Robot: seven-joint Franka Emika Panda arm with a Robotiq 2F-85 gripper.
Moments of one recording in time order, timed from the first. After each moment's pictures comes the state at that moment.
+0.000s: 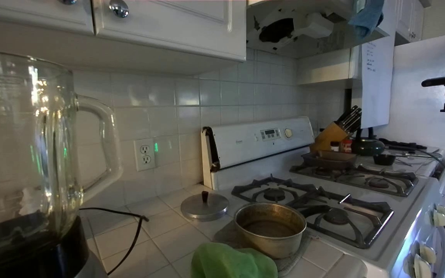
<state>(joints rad) -0.24 -0.94 0.27 -2.45 -0.18 2.76 0.51</state>
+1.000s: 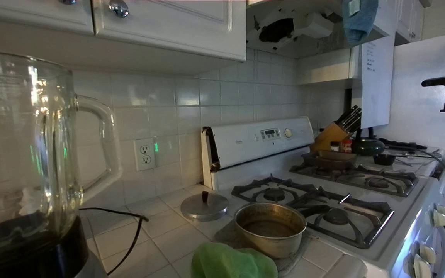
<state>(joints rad) -0.08 -0.91 0.26 -2.48 -0.14 2.80 0.32</state>
